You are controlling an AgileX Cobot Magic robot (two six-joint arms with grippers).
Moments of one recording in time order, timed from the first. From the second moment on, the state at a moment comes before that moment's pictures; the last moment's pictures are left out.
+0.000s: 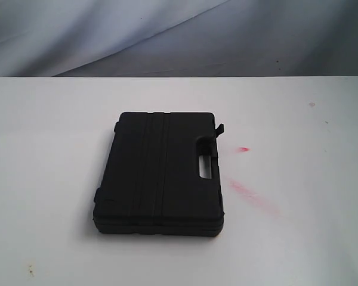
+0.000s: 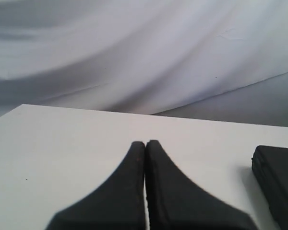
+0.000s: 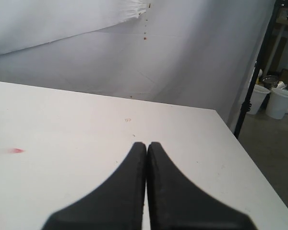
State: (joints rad) left arm 0.01 0.00 -0.01 0.47 0.17 -0.53; right arm 0.03 0.00 0.00 0.01 0.19 -0.18
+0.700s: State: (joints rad) left arm 0.01 0.00 0.00 0.46 0.16 -0.48; right arm 0.03 0.00 0.00 0.01 0.19 -0.18
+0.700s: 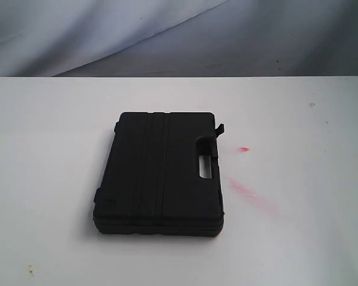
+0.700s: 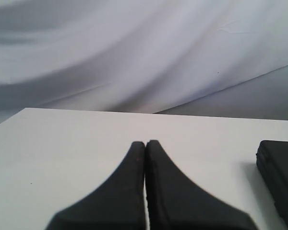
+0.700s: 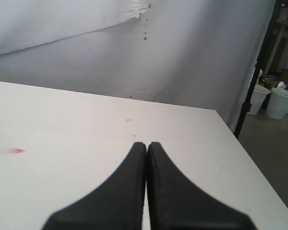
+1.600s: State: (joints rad) left arm 0.01 0.00 0.00 -0.12 0.19 0.11; right arm 0.03 0.00 0.00 0.01 0.19 -0.18
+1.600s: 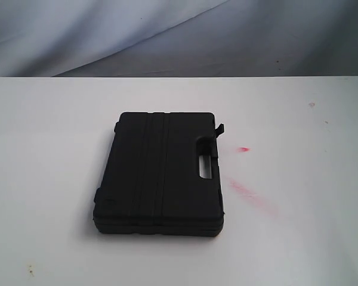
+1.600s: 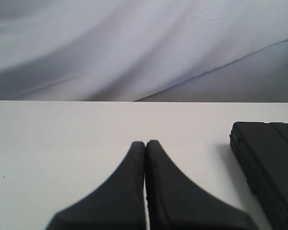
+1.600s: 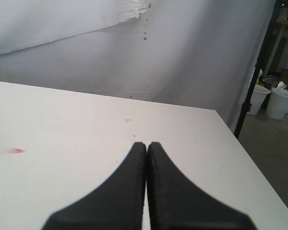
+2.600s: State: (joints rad) left arm 0.01 0.00 0.00 -0.07 0.24 -0.04; right arm 0.03 0.00 0.00 0.01 0.19 -0.18
